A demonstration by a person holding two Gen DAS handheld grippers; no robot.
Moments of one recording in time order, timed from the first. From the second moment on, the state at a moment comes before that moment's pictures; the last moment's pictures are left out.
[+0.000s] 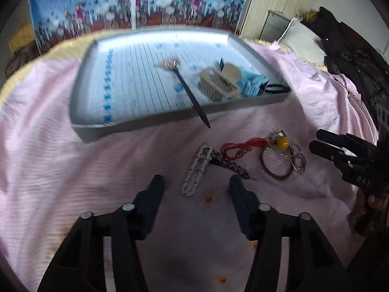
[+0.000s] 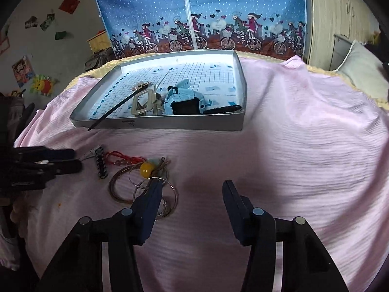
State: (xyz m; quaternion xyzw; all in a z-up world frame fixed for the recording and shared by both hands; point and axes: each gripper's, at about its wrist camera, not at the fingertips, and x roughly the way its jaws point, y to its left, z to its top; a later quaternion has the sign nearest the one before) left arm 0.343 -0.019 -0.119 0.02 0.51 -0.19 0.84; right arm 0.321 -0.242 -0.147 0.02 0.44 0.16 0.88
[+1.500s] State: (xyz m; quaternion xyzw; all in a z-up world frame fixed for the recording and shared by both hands) left arm 0.317 -0.032 -0.104 -0.12 0.46 -0.20 0.86; right arm 0.326 -0.251 -0.138 0.10 0.41 0.22 0.88
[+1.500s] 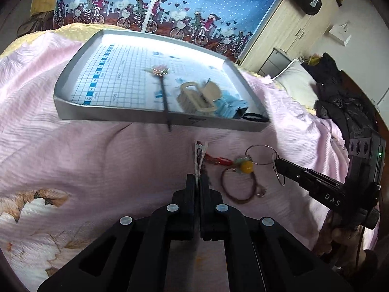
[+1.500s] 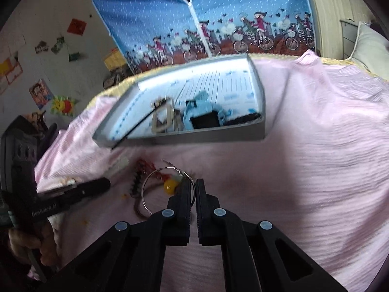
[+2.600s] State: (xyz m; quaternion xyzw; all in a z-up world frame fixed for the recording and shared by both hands) left arm 0.347 -0.085 -0.064 -0.08 0.37 -0.18 0.91; right arm 0.354 -0.285 -0.073 0.15 0.26 0.24 0.92
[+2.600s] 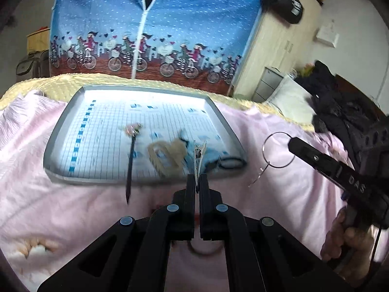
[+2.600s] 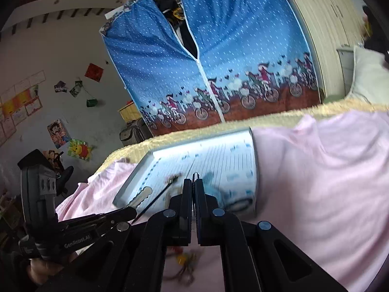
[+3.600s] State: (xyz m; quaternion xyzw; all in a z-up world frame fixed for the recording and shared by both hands) left arm 0.413 -0.046 -0.106 -0.13 0.41 -0.14 0.89; right arm 0.417 -0.256 -0.124 0.08 0.34 0.18 0.92
